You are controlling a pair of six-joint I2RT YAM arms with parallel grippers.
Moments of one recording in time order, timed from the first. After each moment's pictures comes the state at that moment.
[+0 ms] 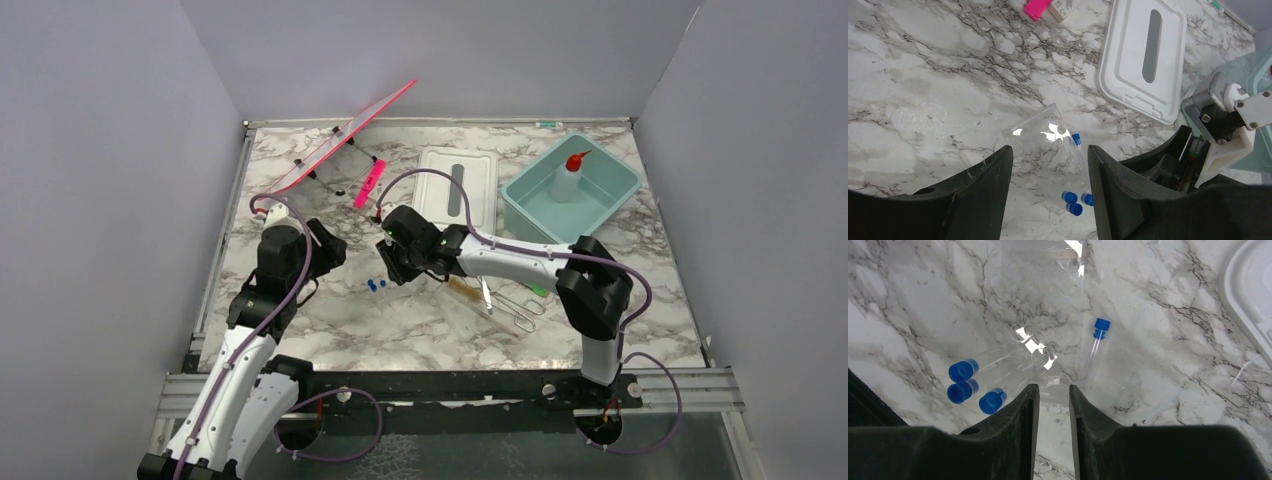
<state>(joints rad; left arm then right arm) -0.23 0.68 0.62 -0.41 -0.05 -0.60 1.03 1.90 1.41 -0.35 0.06 0.29</state>
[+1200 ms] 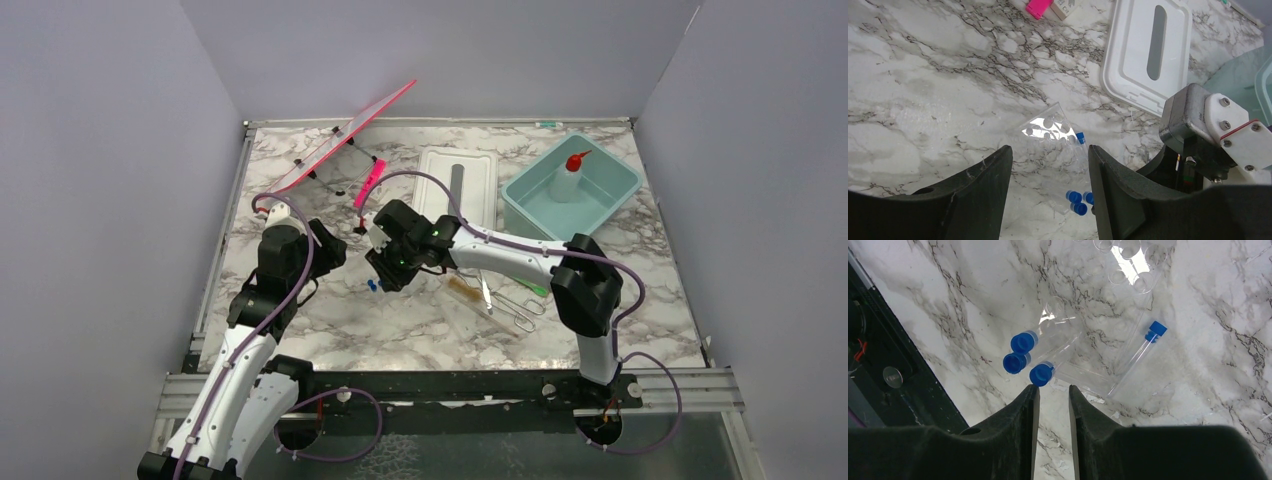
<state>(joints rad) -0.23 0.69 0.62 -0.41 -0.05 -0.58 1.03 1.96 1.55 -0.53 -0.20 0.10</state>
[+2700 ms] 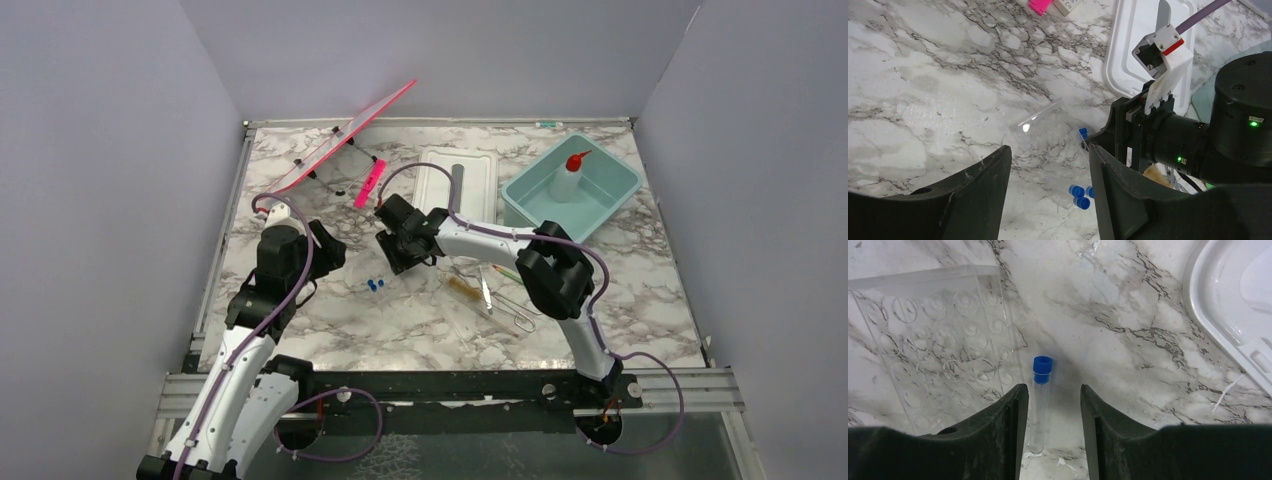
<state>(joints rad) -0.23 0.68 0.63 -0.45 -0.05 -0.56 0.94 2.15 1.64 -0.53 0.07 0.34</state>
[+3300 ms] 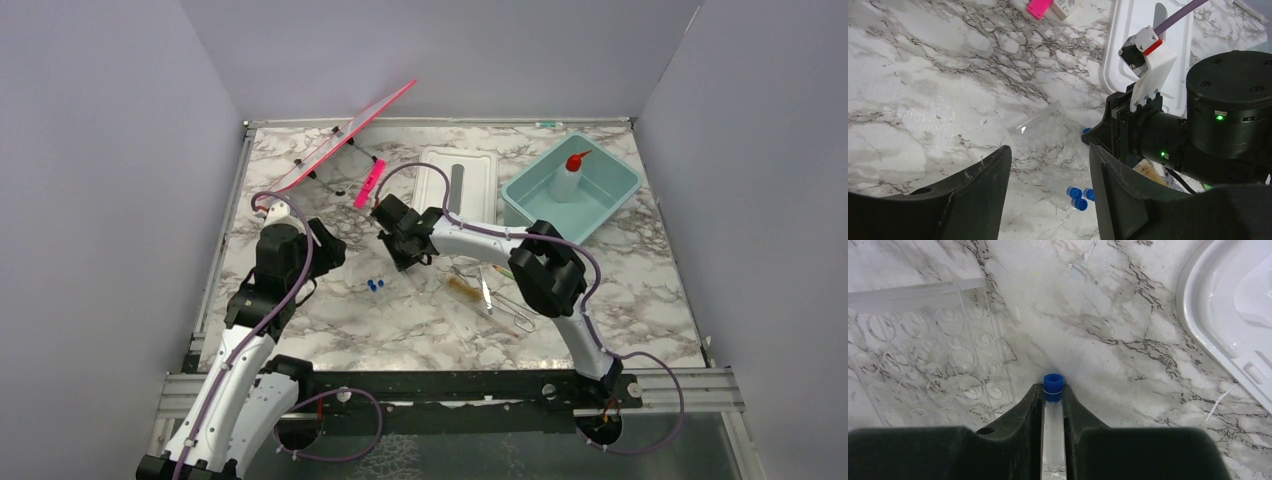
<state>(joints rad) -0.23 0.68 0.64 -0.45 -0.05 -0.56 0.94 2.20 1.70 -0.56 0.10 0.32</state>
